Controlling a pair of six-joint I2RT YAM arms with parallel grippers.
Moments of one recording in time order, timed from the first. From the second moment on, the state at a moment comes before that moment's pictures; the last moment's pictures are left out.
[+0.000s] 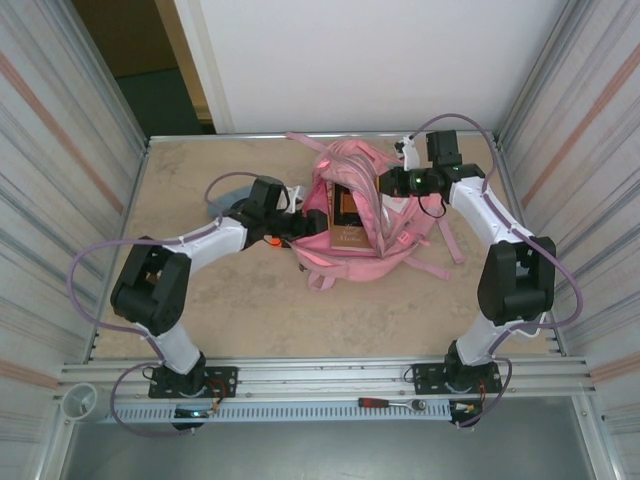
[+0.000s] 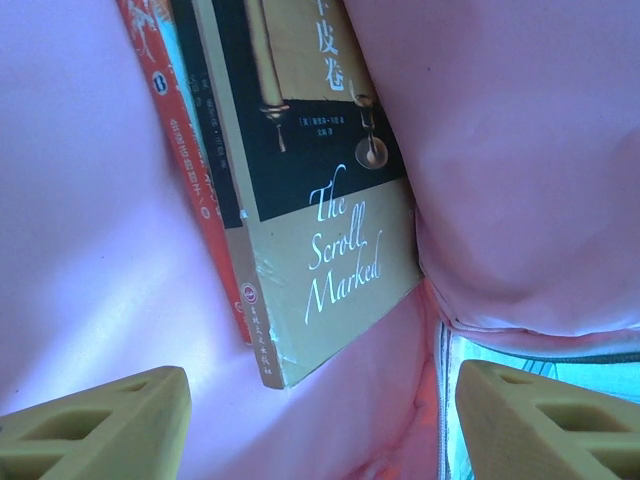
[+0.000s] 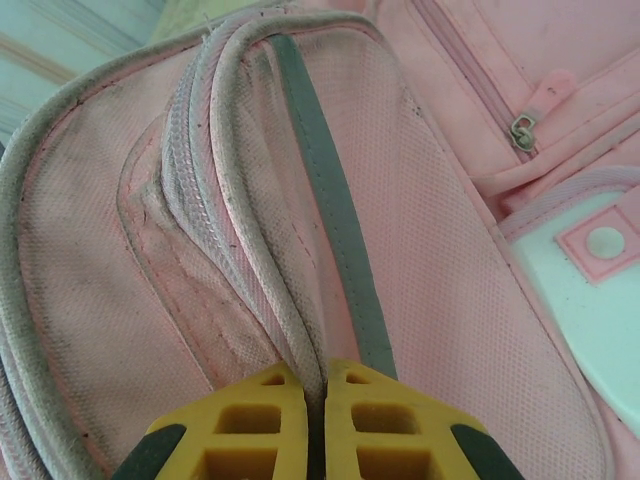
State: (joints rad) left arm -0.50 1.71 1.07 -0.10 0.59 -0.60; right arm 0.15 1.69 1.38 -0.53 -0.66 0.16
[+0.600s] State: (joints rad) left arm -0.68 1.93 1.38 -0.13 0.68 -0.57; right arm 0.01 1.79 1.56 -0.67 -0.58 0.17
